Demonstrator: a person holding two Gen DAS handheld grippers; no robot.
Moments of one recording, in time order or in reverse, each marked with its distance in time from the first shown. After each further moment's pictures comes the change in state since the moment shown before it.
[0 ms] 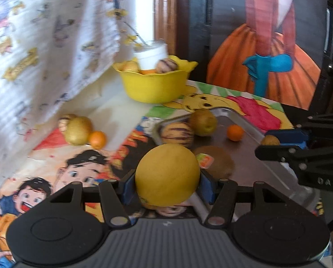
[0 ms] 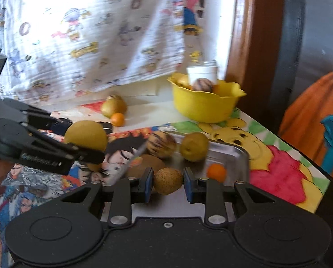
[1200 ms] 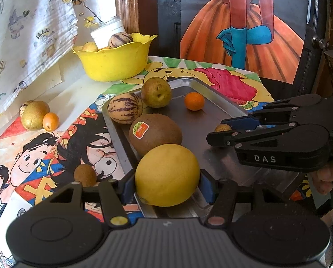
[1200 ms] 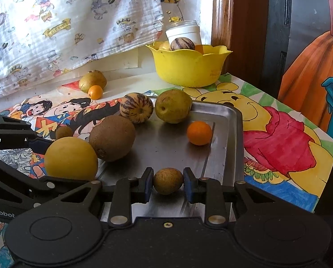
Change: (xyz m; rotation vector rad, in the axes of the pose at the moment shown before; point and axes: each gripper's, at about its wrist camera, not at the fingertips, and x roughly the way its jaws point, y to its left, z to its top) left arm 0.030 -0.063 -0.025 0.072 0.082 -0.044; right arm 0.043 -0.035 -0.039 0.079 0.091 0.012
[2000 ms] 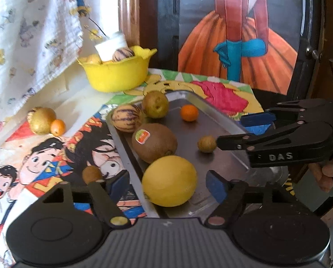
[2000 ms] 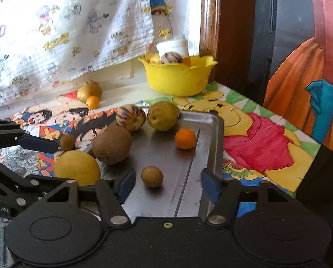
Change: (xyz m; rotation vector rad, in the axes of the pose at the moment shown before) left arm -0.038 0.003 -0.004 -0.023 -0.066 -0.016; right arm -0.046 -0.001 0.002 0.021 -0.043 -0.053
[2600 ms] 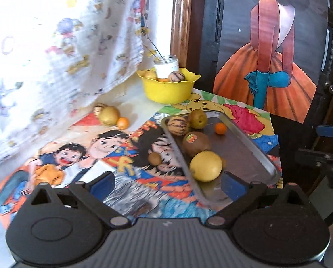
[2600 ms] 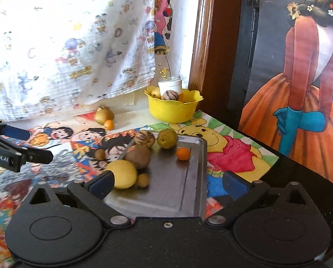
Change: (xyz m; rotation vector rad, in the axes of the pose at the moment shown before) left arm -0.132 0.038 -0.020 -0.151 -0.052 0.134; right arm -0.153 0.062 -0.004 -0.014 -0.092 -0.111
